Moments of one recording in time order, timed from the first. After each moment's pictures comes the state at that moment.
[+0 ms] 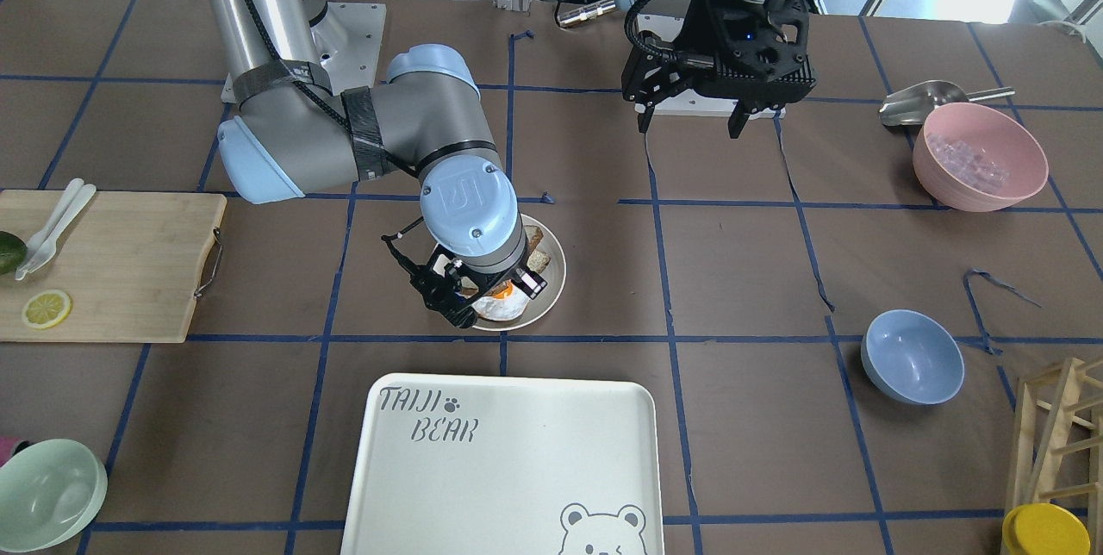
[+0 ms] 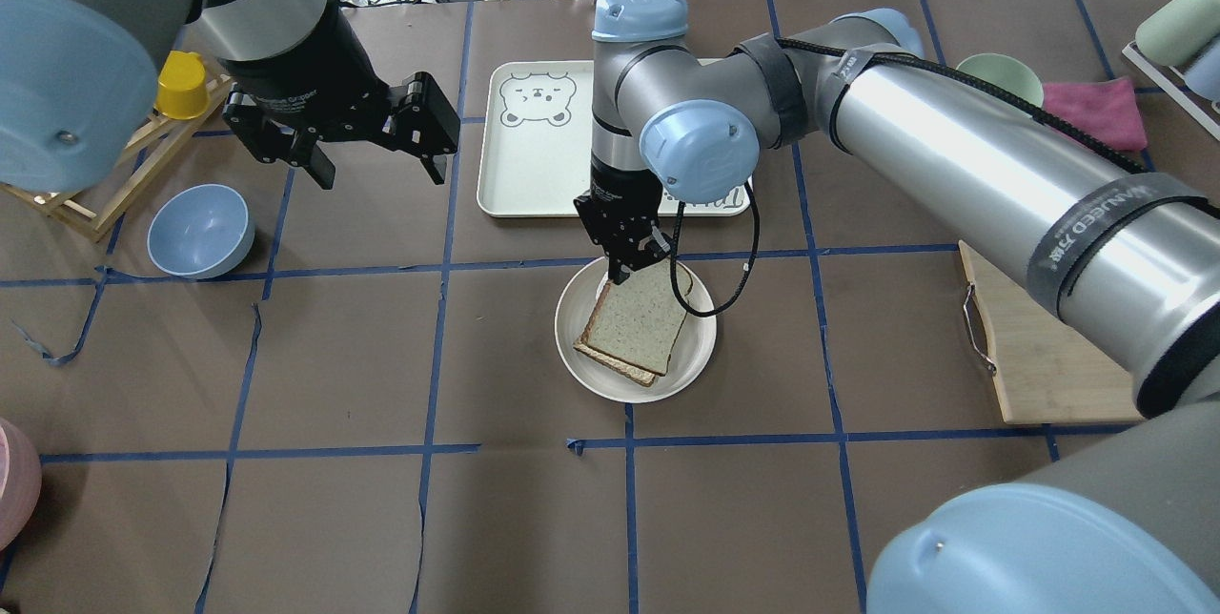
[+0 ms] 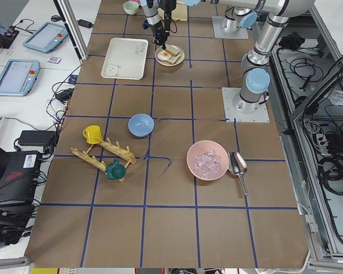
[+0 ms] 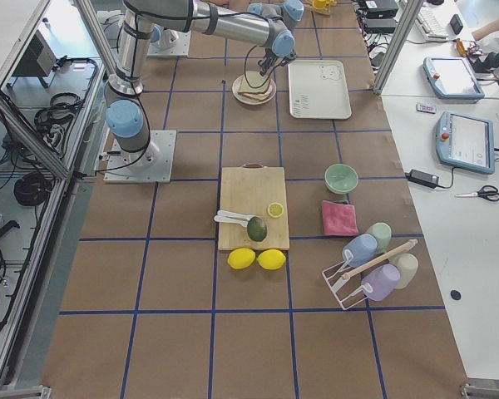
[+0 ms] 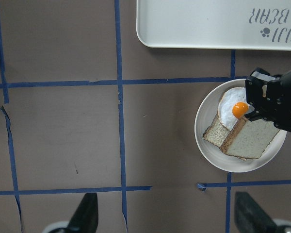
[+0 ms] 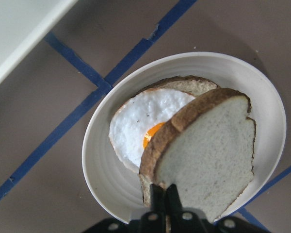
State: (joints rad) left arm -1.68 -1.55 -1.55 -1.61 1.54 -0.09; right arm 1.92 -1.07 1.51 -1.76 -1.37 1.09
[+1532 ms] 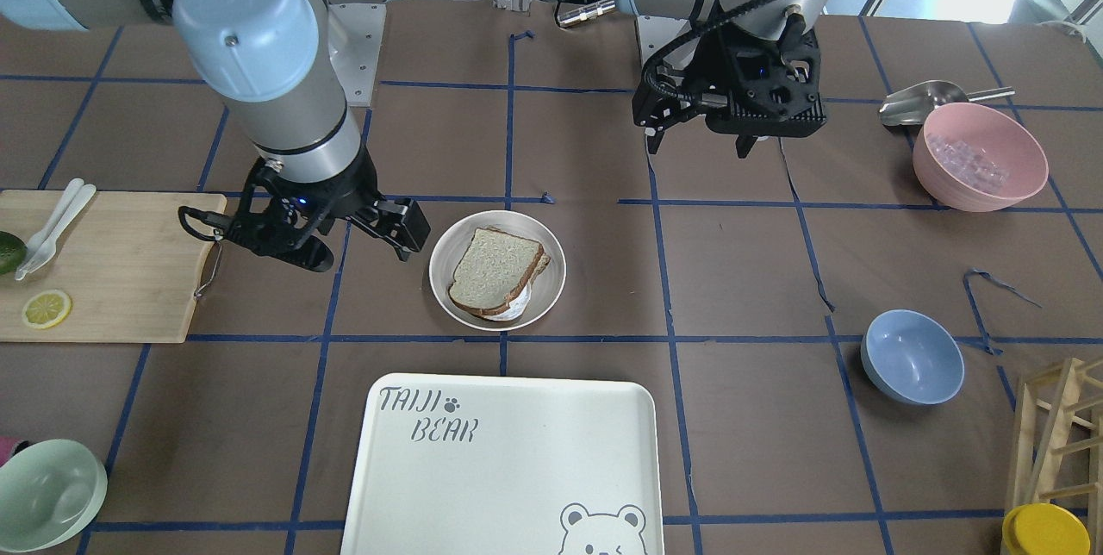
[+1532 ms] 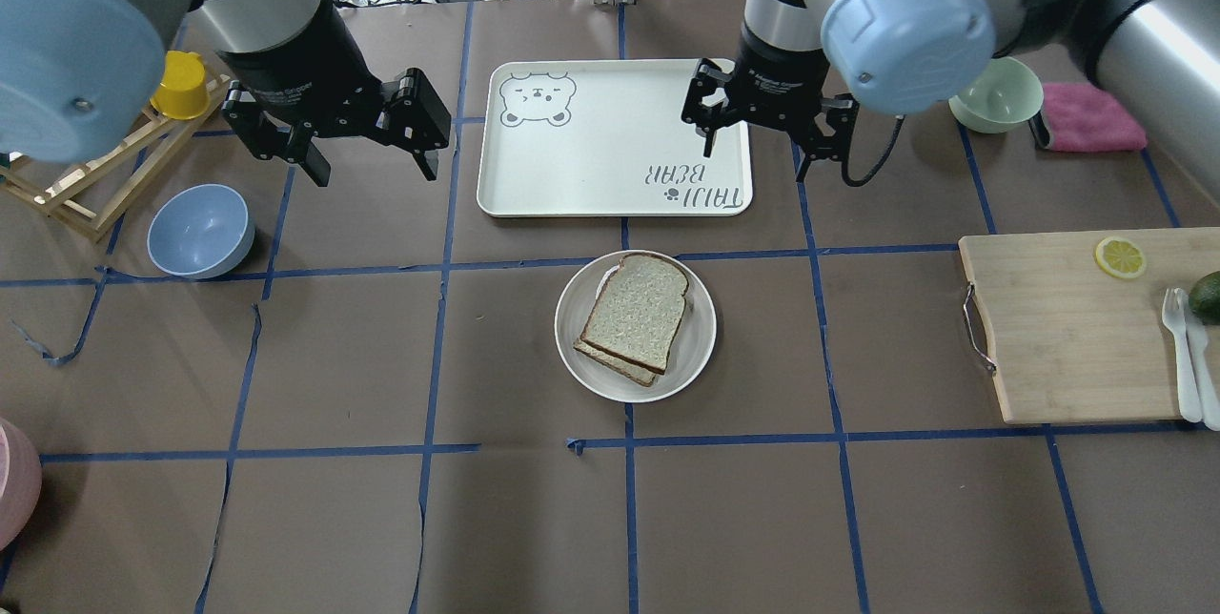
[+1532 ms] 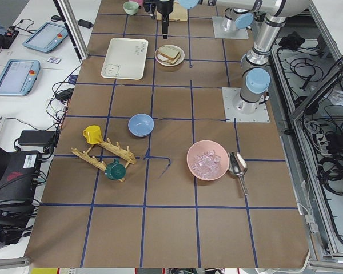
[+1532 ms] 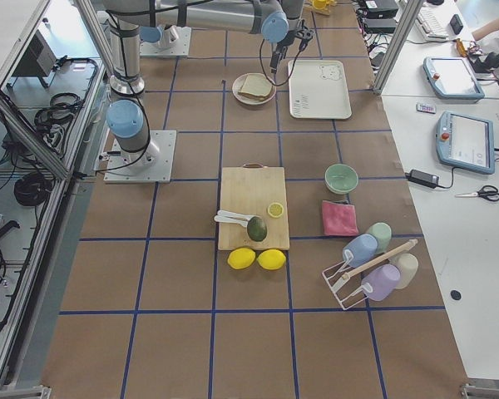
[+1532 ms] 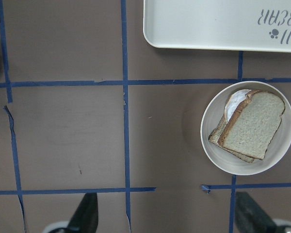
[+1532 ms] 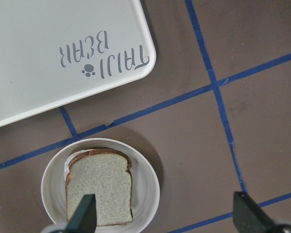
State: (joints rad) left arm -1.65 -1.60 -1.54 -1.61 1.54 -0.08; right arm 1.71 -1.37 1.52 -1.66 -1.54 0.44
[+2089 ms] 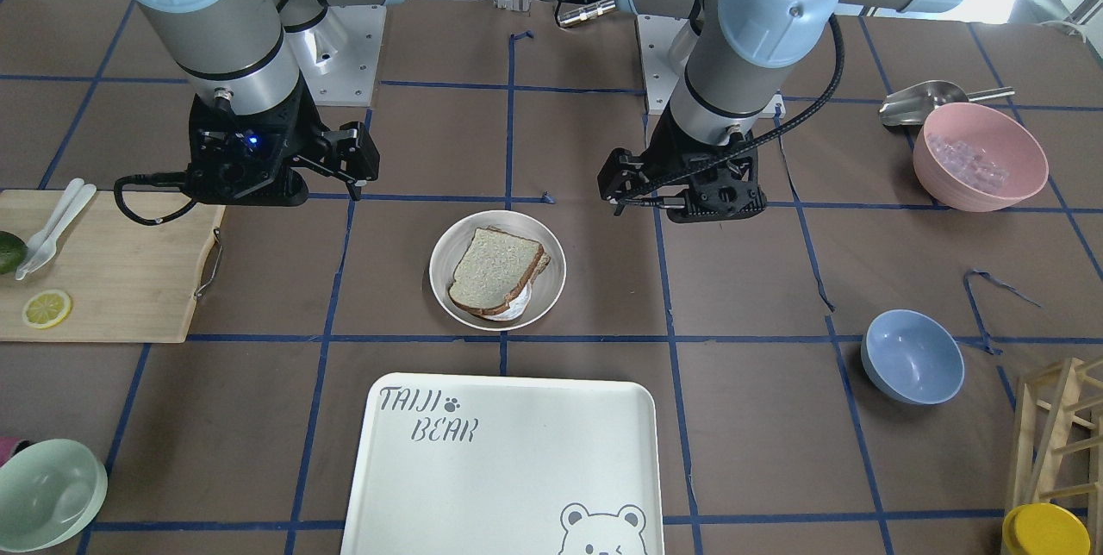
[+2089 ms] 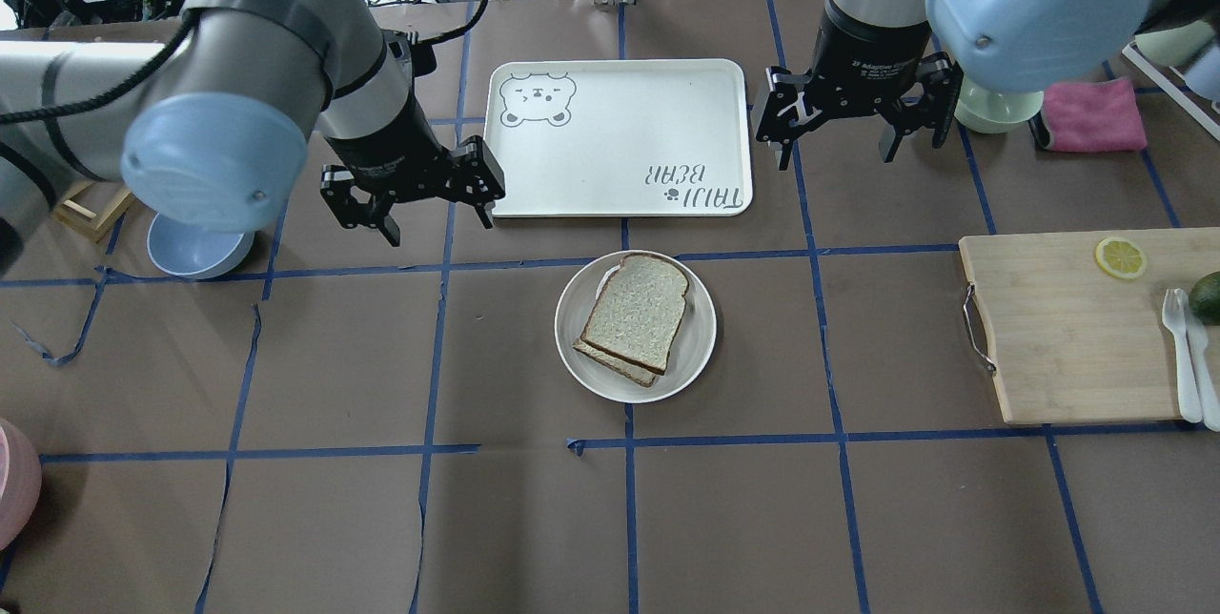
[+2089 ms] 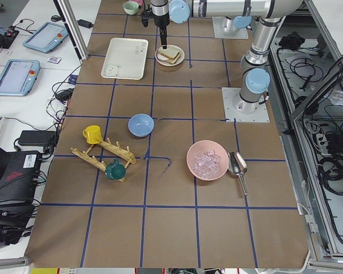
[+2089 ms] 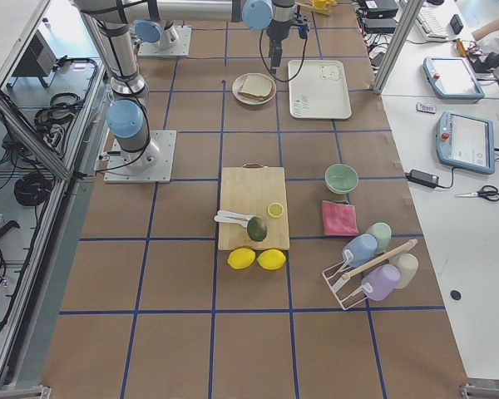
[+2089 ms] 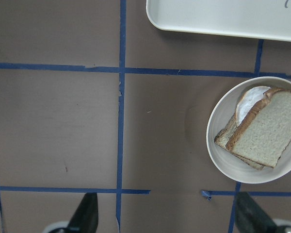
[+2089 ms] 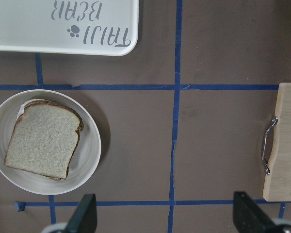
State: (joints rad) left arm -1.68 -1.67 -1.76 -1.35 1.48 -0.28; right arm 1.66 -1.45 1.52 -1.56 -1.59 0.07
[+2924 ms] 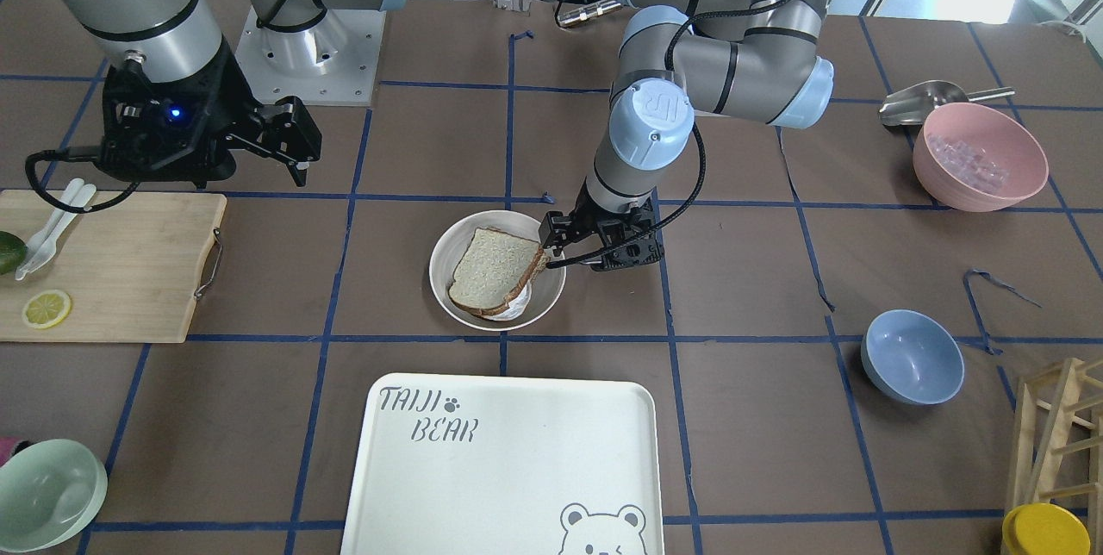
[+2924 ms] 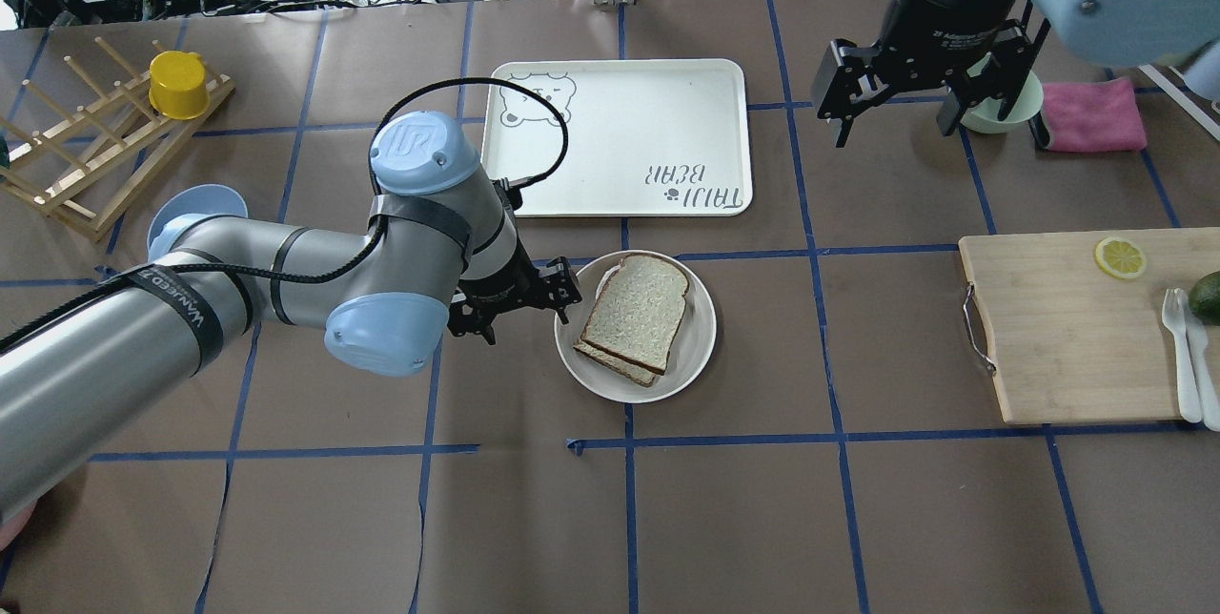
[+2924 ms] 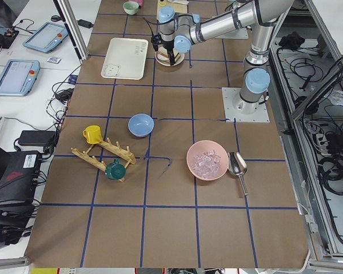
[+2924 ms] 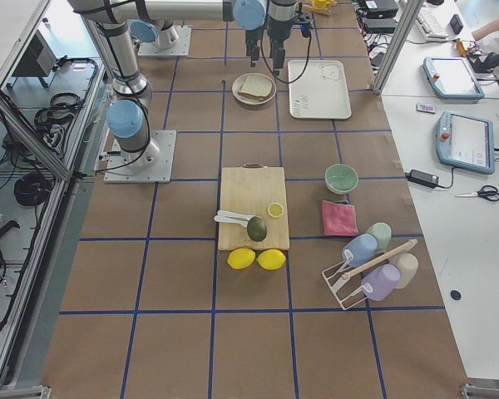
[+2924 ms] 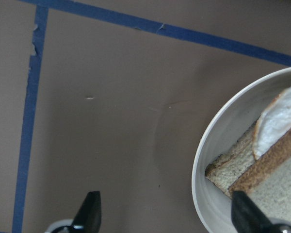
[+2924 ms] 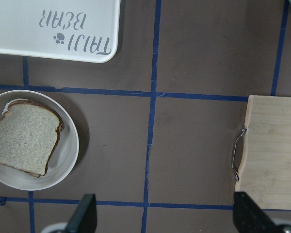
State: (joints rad) left arm -1.79 -1.83 -2.01 -0.96 1.45 -0.44; right arm 1.57 -1.51 1.51 -1.55 -1.59 -0.07
